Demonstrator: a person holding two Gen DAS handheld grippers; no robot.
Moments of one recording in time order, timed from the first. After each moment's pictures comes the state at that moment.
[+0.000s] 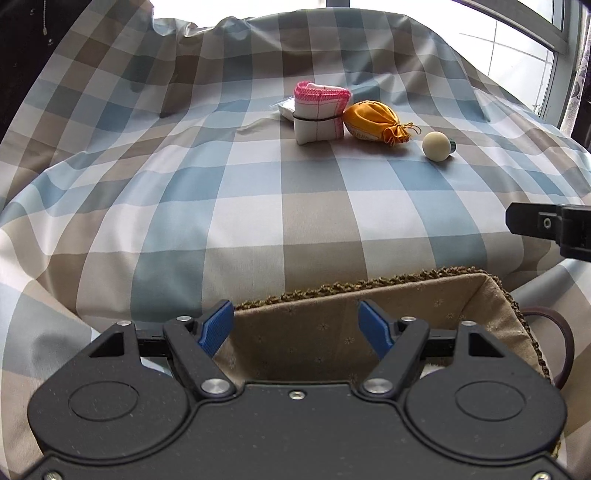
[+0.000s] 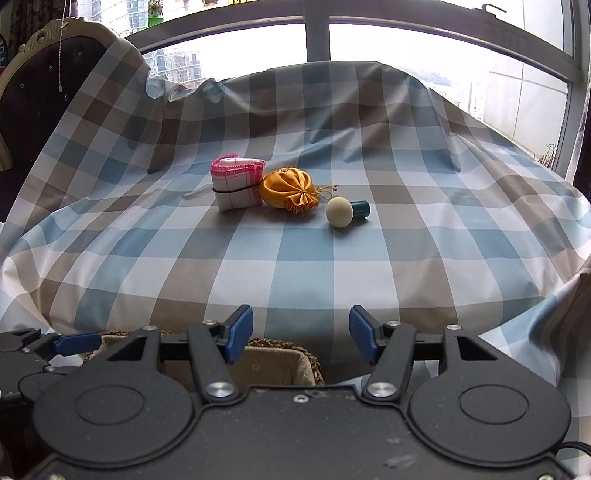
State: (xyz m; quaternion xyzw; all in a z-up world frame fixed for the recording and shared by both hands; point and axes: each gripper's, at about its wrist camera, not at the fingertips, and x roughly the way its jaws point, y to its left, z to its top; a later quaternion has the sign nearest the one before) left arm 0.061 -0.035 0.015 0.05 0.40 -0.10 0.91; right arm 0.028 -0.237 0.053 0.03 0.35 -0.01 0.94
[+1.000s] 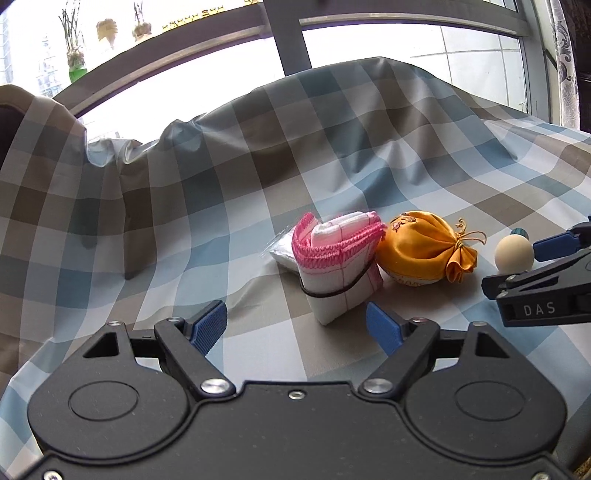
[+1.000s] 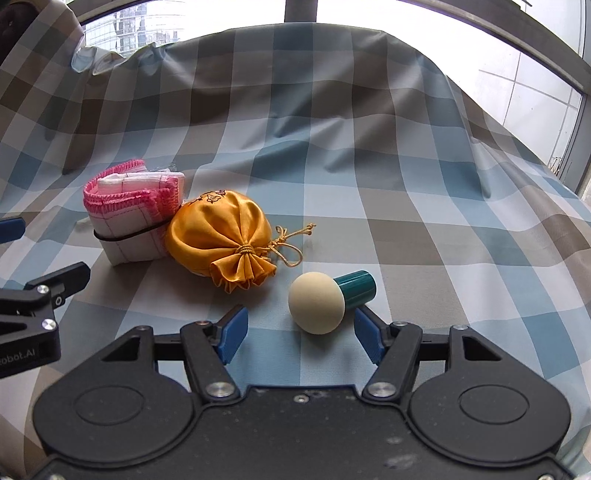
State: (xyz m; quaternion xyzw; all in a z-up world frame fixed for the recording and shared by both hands) left arm 0.216 -0.075 0.025 0.17 0.26 -0.14 0.94; right arm 0.231 -0.254 -0.008 -0.01 0.38 -0.06 0.92
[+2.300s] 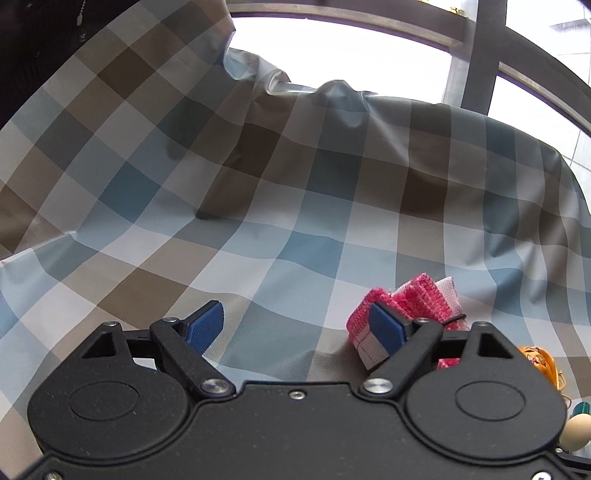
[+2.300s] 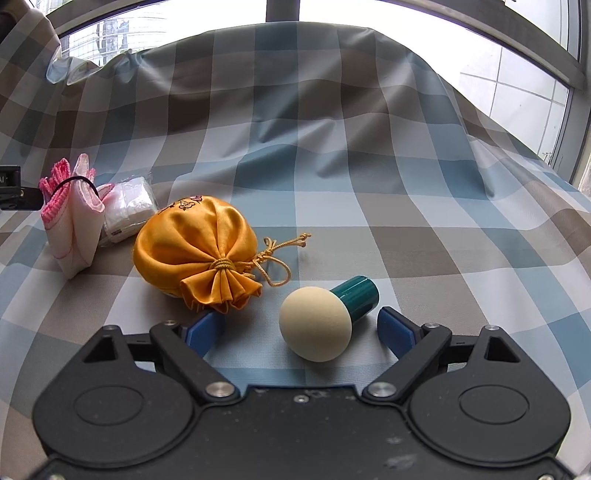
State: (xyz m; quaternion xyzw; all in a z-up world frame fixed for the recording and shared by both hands) left arm 0.304 -0.002 0.025 -0.08 0.30 0.00 0.95; right arm 0.254 -0.252 -0.031 0.01 0.35 -0.09 0.93
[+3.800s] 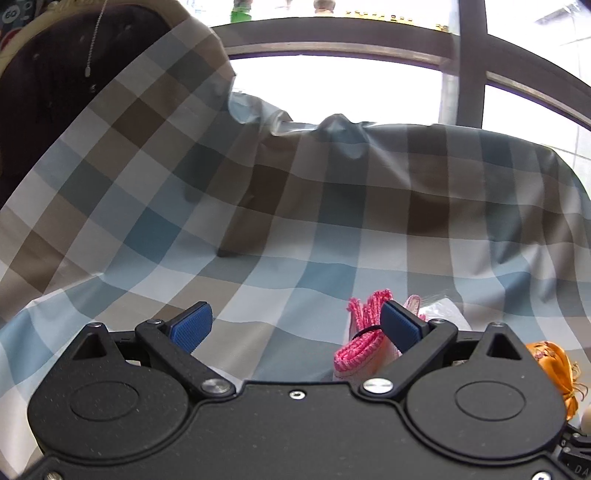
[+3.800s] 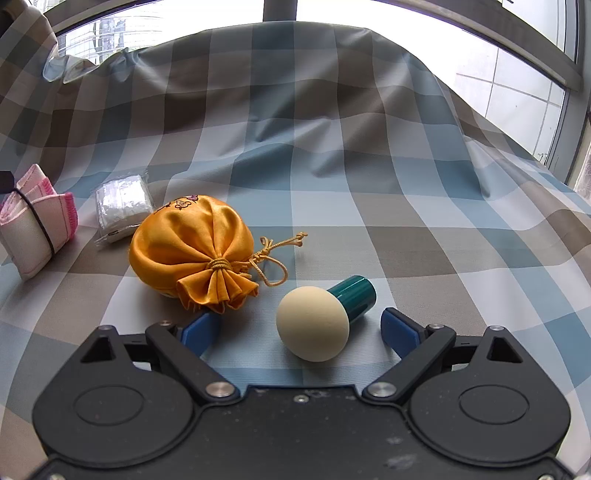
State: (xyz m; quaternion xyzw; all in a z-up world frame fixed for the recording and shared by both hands) left arm 0.283 -0.005 0.035 -0.03 0.24 0.03 0.97; right arm 0.254 -0.253 -0.032 0.01 0.35 -0.10 0.93
